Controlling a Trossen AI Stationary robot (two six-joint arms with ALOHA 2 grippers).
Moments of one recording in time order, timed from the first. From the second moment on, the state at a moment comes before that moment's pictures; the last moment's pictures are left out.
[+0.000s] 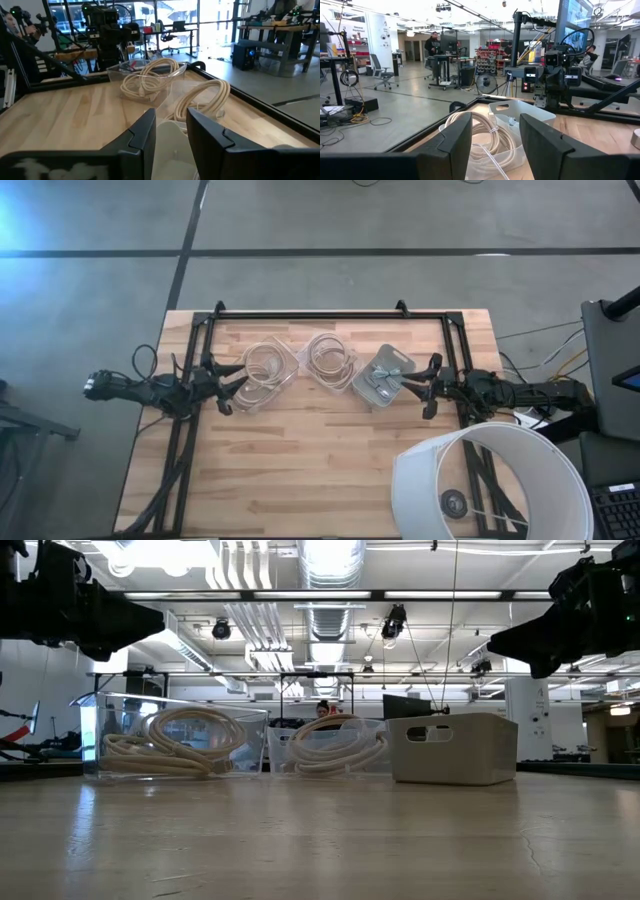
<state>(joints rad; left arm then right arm) -0.21 0.03 0.01 0.14 -0.60 0.06 0.00 0.15 0.02 0.10 0.24 0.11</state>
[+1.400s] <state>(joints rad) -0.21 0.03 0.01 0.14 -0.60 0.06 0.00 0.15 0.02 0.10 0.24 0.11</state>
